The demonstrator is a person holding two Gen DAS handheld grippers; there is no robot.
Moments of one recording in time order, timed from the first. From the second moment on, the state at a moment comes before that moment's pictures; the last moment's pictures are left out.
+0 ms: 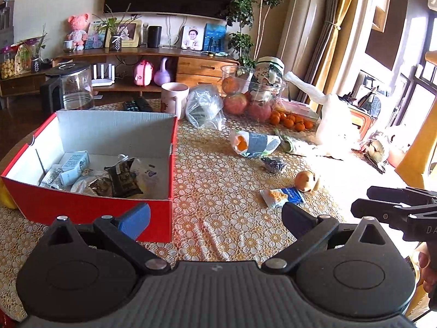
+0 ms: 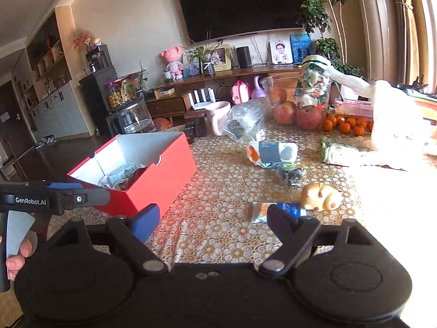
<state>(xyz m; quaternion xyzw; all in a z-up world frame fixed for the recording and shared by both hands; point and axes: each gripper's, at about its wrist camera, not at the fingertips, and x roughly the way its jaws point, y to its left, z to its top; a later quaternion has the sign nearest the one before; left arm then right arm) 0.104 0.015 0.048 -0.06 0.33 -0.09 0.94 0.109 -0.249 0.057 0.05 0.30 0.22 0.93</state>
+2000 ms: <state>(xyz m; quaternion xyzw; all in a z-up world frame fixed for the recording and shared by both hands) 0.281 -0.151 -0.104 0.12 0.34 -0.30 0.89 0.283 -0.305 -0.077 0.05 0.38 0.07 0.92</state>
